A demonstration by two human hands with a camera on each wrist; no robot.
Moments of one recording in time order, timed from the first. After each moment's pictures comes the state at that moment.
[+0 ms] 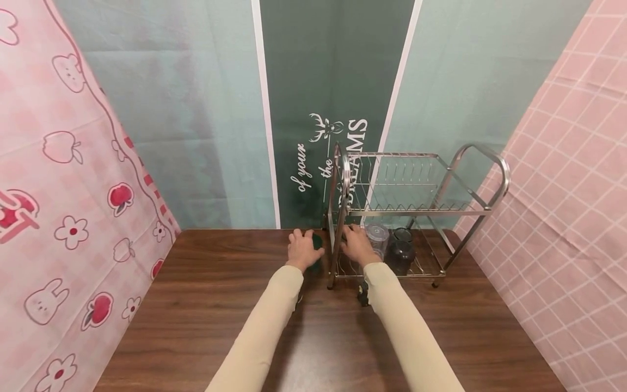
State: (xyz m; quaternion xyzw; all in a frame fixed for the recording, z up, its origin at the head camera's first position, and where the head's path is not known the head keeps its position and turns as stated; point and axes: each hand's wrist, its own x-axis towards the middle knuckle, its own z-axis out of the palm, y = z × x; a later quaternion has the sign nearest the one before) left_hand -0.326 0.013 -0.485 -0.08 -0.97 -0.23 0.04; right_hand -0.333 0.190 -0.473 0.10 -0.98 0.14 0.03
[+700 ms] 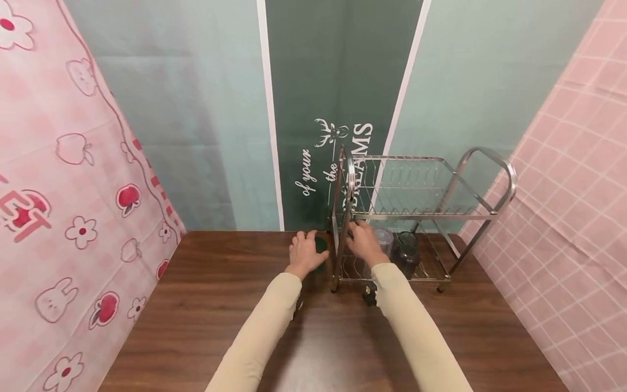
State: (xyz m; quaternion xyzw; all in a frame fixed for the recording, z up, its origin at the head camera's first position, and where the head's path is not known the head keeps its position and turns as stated) left_hand -0.316 0.006 -0.477 -0.09 -0.96 -0.24 0.07; right_hand -0.325 0.188 -0.449 0.12 -0.97 0.18 0.13
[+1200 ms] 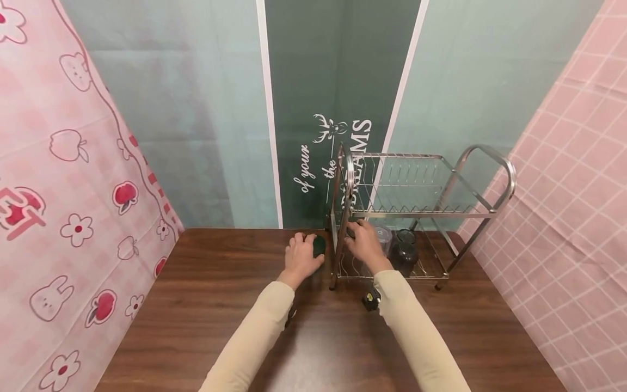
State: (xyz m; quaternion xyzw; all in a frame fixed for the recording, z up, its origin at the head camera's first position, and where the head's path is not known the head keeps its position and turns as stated) left_hand -0.289 -0.002 -0.467 -0.13 -0.96 -0.23 0.11; right_hand -0.304 0.188 -0.439 0.11 -0.96 0.23 0.14
